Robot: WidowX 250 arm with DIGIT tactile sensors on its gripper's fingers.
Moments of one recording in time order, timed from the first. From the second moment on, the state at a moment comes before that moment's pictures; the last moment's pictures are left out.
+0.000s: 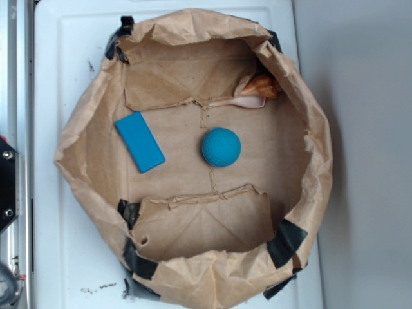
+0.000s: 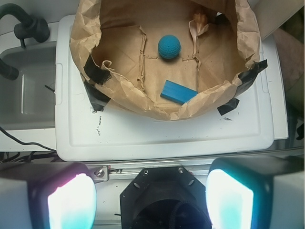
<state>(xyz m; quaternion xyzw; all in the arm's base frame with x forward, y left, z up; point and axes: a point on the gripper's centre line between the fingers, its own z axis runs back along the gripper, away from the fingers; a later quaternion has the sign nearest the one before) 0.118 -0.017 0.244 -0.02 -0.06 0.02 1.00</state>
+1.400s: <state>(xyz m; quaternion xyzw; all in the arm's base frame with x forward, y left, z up) 0.233 0.007 0.194 -0.04 -0.05 -0.18 0.98</state>
